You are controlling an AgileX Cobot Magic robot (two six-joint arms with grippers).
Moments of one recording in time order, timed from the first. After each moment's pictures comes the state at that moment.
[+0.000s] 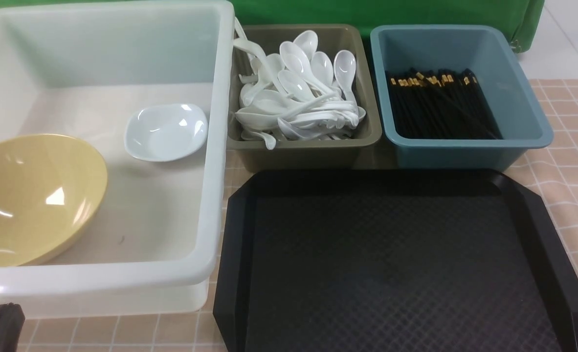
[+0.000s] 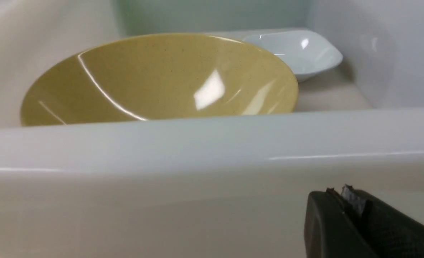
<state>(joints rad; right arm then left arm) -0.03 -0.01 0.03 -0.10 0.31 0.00 0.02 -0.01 0.03 -0.02 0.30 0.06</state>
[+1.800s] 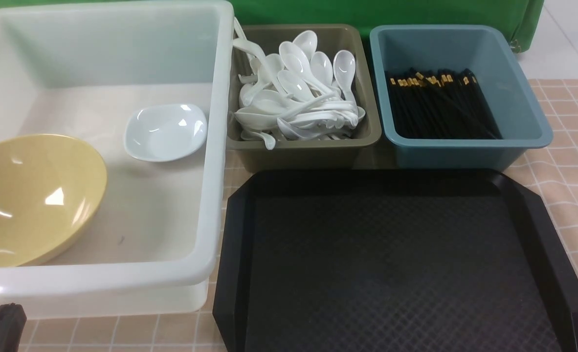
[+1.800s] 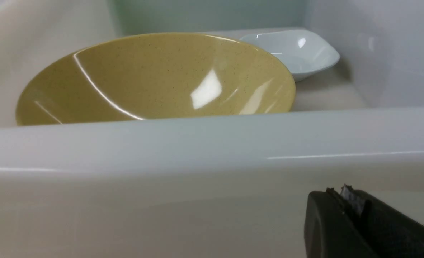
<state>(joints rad) -0.03 -0.01 0.03 -0.10 0.31 0.00 0.02 -0.01 0.03 -0.03 0.30 0.07</state>
